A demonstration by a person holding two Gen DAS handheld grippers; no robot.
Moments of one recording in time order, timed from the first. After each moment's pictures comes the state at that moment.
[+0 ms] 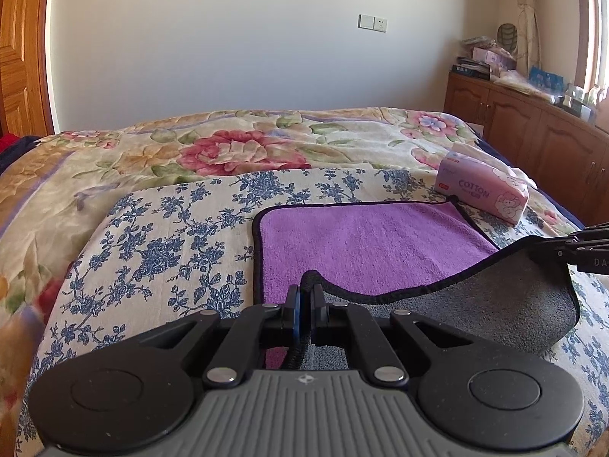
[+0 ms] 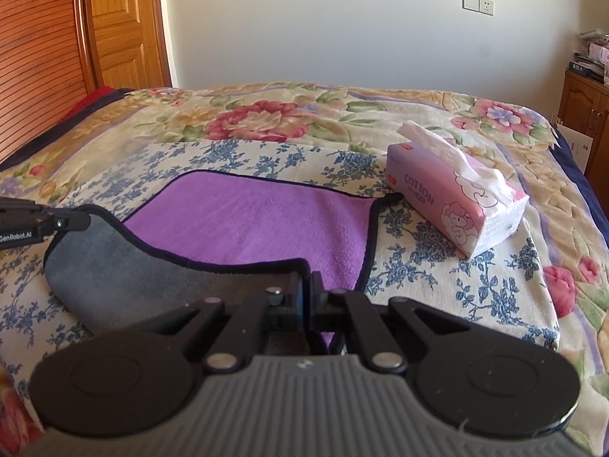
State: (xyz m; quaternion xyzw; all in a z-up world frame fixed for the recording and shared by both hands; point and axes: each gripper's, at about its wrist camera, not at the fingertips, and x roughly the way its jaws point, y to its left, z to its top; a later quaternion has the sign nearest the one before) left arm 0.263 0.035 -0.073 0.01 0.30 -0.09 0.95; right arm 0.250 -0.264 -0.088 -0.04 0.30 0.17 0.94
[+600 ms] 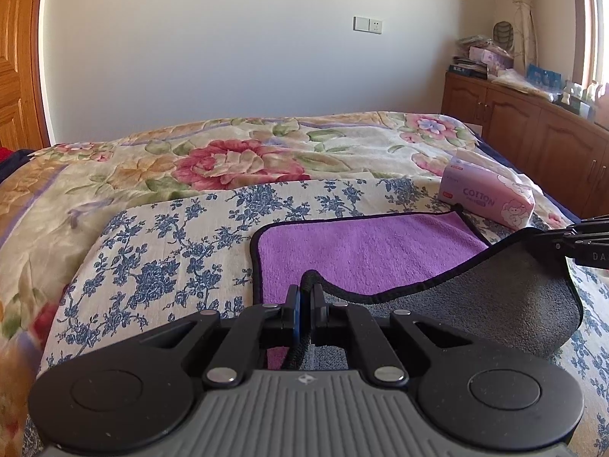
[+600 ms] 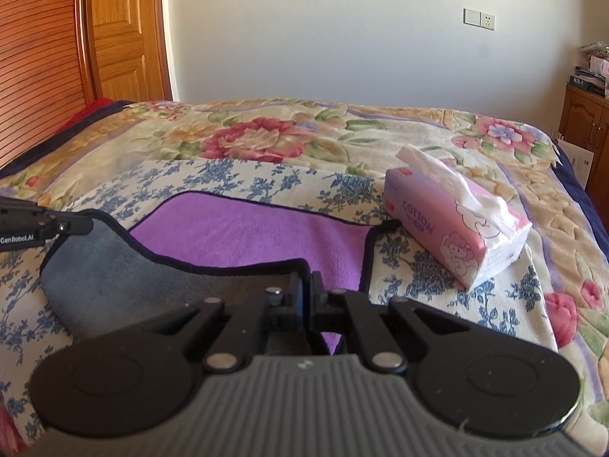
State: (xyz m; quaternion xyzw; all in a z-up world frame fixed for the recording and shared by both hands) left arm 0.285 0.031 -0.068 0.02 0.29 -0.10 0.95; right arm 0.266 -0.265 -0.084 -0.04 0.28 0.18 0.94
